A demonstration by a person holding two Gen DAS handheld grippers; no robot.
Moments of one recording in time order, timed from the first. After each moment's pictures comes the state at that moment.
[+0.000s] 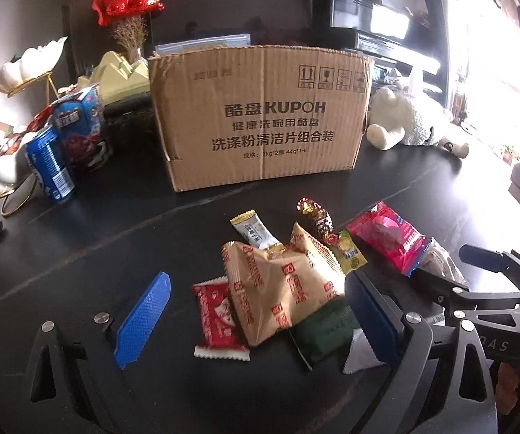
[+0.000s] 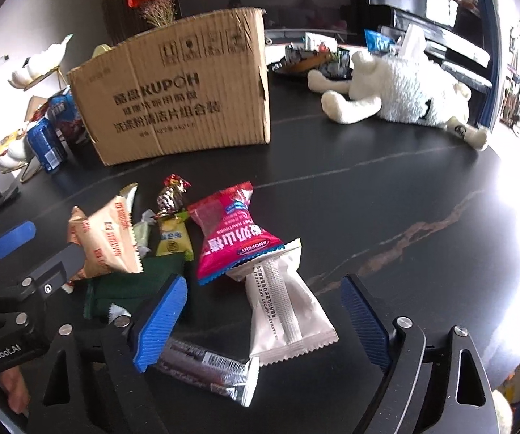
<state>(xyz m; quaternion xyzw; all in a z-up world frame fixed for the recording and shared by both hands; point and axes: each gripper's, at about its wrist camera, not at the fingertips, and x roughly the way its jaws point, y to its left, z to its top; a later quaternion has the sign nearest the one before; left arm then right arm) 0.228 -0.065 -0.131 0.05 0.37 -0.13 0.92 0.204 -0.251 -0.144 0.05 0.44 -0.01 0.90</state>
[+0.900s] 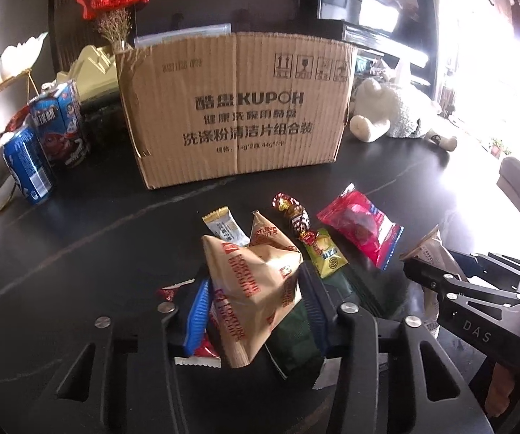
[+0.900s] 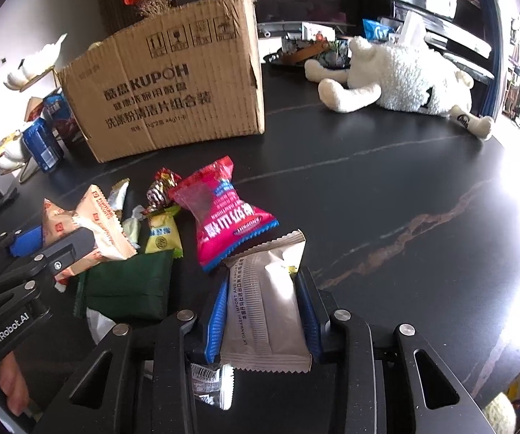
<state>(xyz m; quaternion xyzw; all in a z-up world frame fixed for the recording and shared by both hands) 0.233 -0.080 -0.130 0.05 0.38 -0.16 0.91 0.206 -0.257 -0.147 0.05 0.44 -0.01 0.90</state>
